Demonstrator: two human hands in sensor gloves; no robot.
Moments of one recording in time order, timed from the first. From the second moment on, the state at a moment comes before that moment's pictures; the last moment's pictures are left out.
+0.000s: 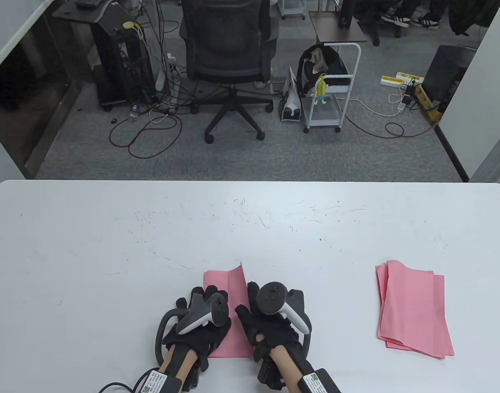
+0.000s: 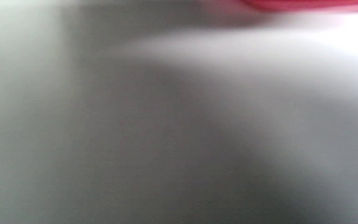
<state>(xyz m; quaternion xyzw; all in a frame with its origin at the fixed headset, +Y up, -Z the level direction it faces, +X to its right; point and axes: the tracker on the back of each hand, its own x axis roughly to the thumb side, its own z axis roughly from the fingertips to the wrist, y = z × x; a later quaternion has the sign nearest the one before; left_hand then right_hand) -0.139 -0.808 -0.331 -0.28 -0.06 -0.01 0.96 0.047 -0.778 -0.327 0.04 0.28 0.90 0.33</state>
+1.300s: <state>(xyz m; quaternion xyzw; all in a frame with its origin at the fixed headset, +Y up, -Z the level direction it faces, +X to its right) -0.102 -0.701 -0.319 -0.16 -0.08 0.06 0.98 0.067 -0.797 -0.330 -0.03 0.28 0.88 0.39</state>
